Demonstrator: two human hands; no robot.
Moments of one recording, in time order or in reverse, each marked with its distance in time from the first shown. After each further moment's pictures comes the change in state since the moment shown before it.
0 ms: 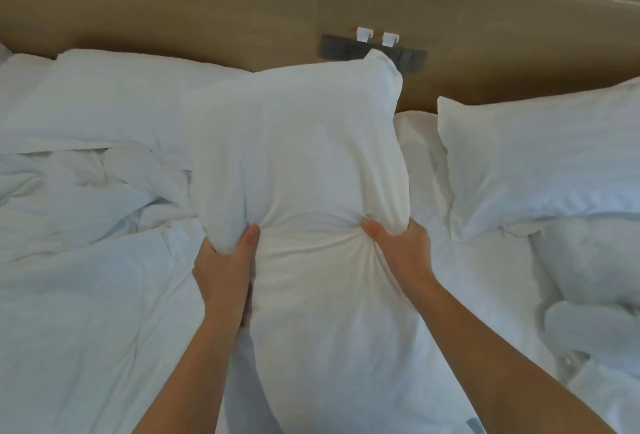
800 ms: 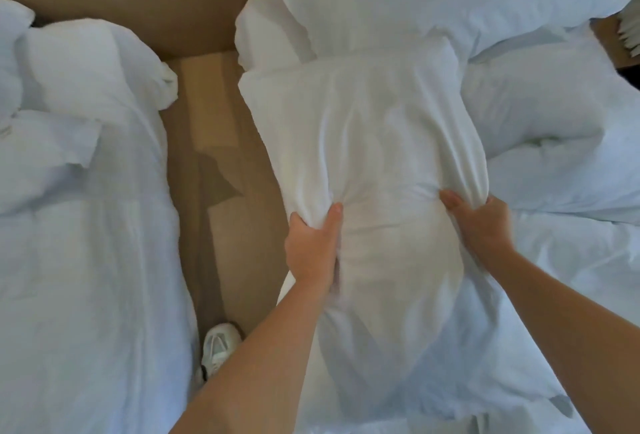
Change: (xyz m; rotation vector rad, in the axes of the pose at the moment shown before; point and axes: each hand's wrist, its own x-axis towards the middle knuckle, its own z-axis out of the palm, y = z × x) left_hand -0.237 -0.187 0.324 0.221 -0.551 -0.051; right_hand 0.050 0.341 -0.306 -0.154 0.485 0.271
